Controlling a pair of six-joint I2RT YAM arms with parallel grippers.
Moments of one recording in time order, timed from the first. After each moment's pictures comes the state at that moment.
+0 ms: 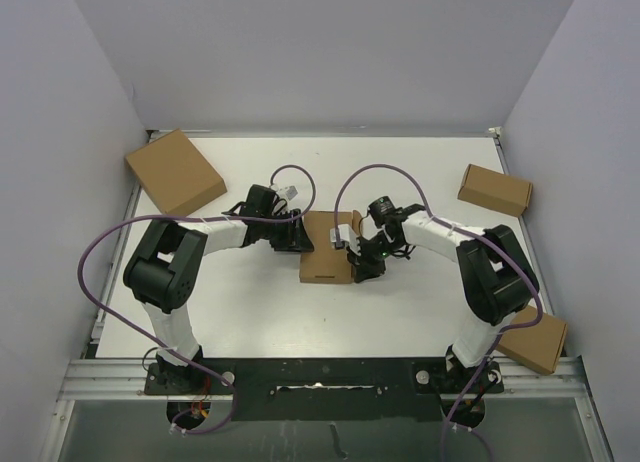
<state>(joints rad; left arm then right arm) -0.45 1.85 0.99 -0.03 0.51 -0.51 0.49 1.73 1.04 -0.68 -0.70 -0.98</state>
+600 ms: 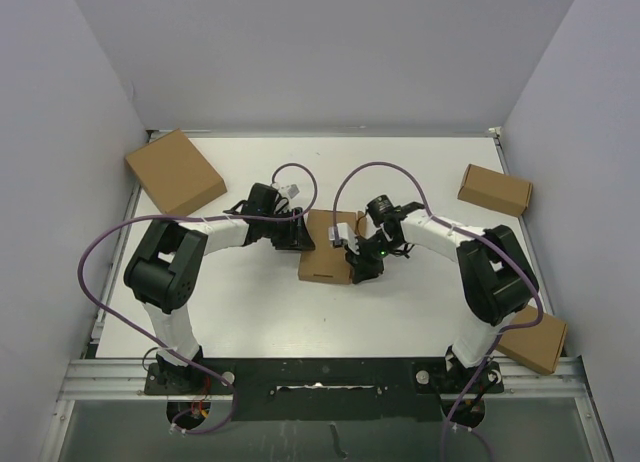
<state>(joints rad) -0.46 1.85 1.01 -0.04 0.48 -0.51 0.50 1.73 1.07 -0.72 -0.72 -0.94</state>
